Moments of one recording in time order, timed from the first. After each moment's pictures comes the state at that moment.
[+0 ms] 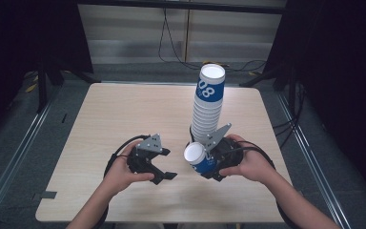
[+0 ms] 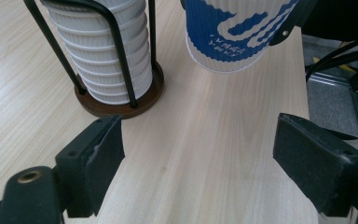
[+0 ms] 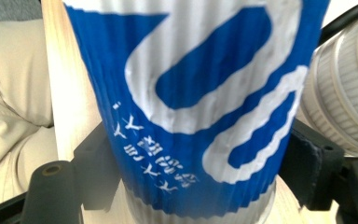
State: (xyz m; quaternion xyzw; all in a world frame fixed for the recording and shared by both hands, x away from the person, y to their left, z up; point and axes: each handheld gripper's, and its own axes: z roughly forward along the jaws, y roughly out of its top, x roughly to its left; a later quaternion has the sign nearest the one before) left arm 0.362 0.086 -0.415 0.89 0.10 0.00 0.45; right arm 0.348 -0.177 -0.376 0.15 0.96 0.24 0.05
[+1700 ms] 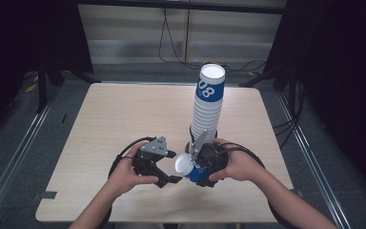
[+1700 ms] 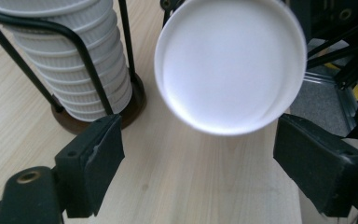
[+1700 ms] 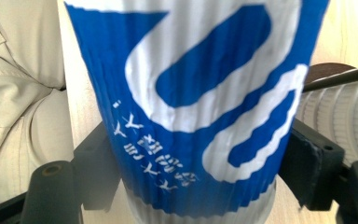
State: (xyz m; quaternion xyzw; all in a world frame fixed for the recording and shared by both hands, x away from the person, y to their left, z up) left arm 0.354 0.072 -0.411 0.88 0.09 -0.02 0.46; right arm 0.348 -0.143 -0.388 0.11 0.98 0.15 0.00
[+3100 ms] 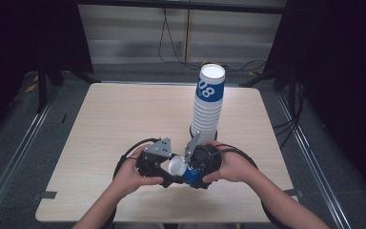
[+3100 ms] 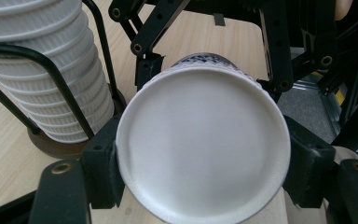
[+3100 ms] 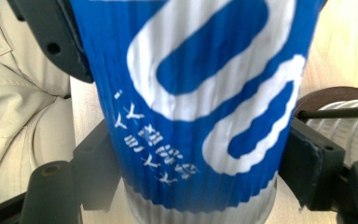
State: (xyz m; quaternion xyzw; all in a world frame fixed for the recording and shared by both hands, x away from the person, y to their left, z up) left arm 0.352 0.063 -0.411 0.87 0.06 -0.03 0.48; right arm 0.347 -0.126 -0.392 0.09 0.98 0.16 0.00
